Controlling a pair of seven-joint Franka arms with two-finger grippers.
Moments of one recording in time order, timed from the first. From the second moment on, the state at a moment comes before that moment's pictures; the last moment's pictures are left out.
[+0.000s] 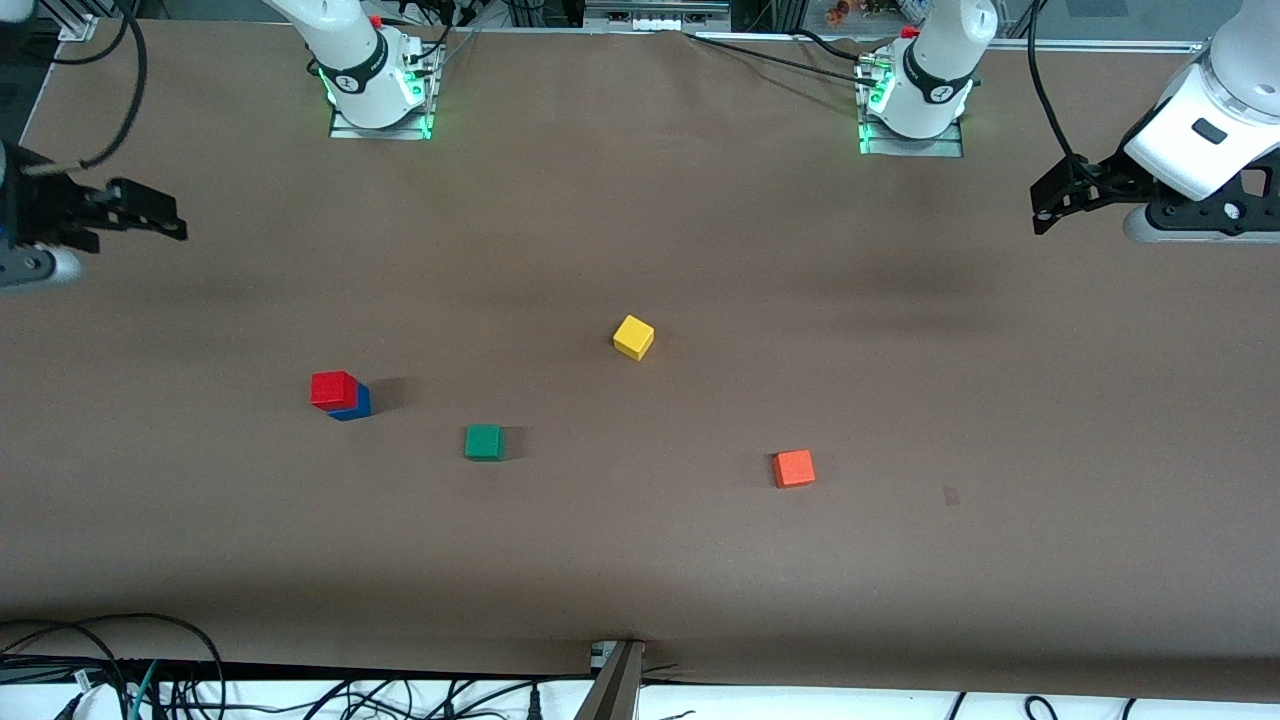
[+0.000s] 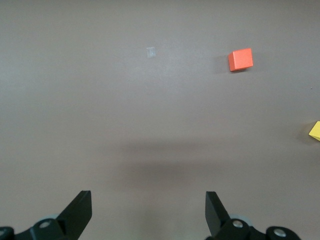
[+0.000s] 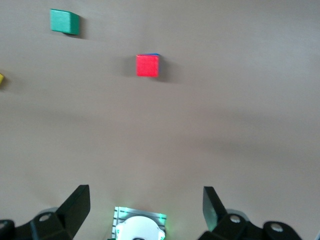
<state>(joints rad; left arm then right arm) -0.03 -0.03 -0.11 -1.58 0.04 1.52 -0.13 0.11 0.11 -0.13 -1.41 -0.01 1.33 -0.16</state>
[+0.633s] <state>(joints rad) -0.03 -0.03 -0.11 -1.58 0.04 1.52 -0.13 0.09 0.00 -0.08 -1.47 -0.04 1.34 -0.11</state>
